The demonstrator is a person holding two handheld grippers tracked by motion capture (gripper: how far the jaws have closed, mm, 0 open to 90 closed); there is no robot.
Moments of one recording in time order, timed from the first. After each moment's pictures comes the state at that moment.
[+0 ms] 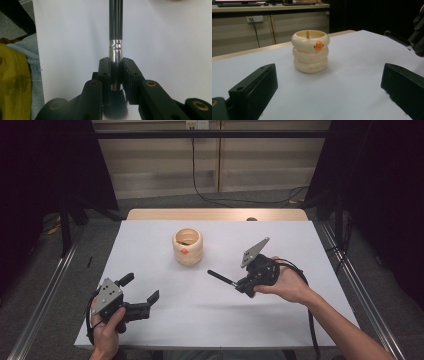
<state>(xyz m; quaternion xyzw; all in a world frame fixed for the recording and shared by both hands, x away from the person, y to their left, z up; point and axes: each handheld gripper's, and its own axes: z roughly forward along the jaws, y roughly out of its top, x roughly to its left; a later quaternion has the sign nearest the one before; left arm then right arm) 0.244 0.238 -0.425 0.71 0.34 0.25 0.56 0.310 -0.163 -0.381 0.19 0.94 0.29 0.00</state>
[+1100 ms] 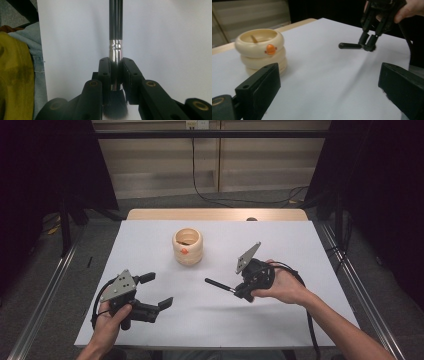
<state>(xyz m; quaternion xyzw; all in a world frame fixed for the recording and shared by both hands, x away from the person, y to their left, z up) 0.255 0.209 -0.397 0.79 0.24 0.12 0.56 0.308 -0.152 -0.390 0.17 0.95 0.25 -0.02</state>
